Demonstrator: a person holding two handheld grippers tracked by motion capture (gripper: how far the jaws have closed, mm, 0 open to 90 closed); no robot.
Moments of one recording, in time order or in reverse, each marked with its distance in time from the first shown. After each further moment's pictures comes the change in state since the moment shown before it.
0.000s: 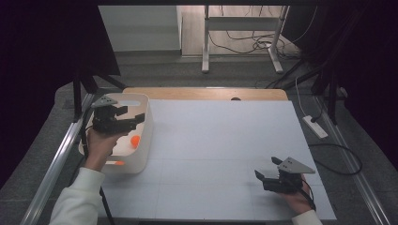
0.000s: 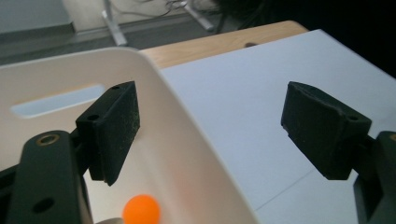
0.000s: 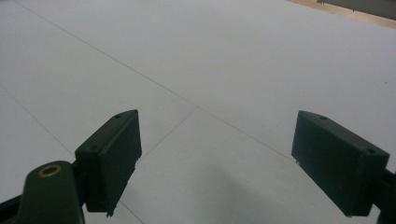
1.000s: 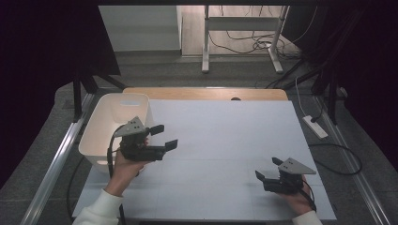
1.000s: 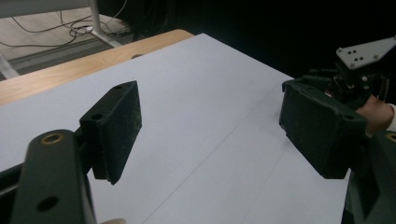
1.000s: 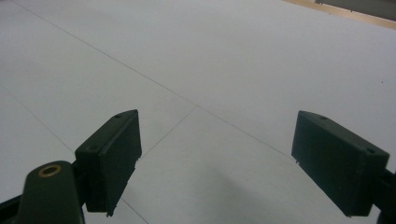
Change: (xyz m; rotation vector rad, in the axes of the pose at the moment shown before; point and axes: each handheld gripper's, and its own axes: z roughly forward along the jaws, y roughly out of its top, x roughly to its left) left arm -0.090 -0.030 0.010 -0.064 -0.309 0.144; right arm 0.001 0.000 -0.002 0.000 -0.007 0.000
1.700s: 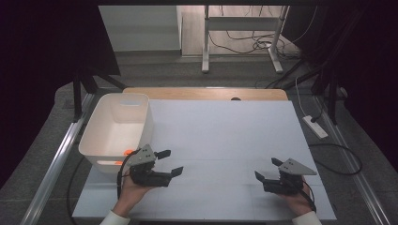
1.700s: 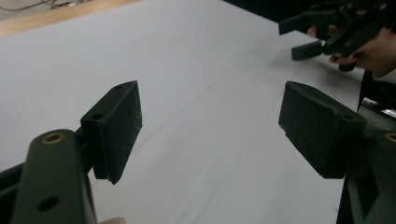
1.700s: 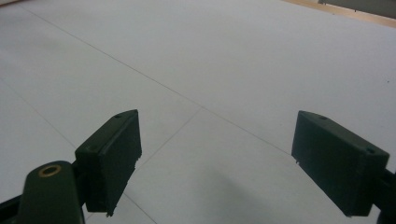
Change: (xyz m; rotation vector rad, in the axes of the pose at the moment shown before) left arm -0.015 -0.076 0.019 0.083 -0.017 0.031; right arm 0.003 0.000 -0.002 -0.010 0.020 0.015
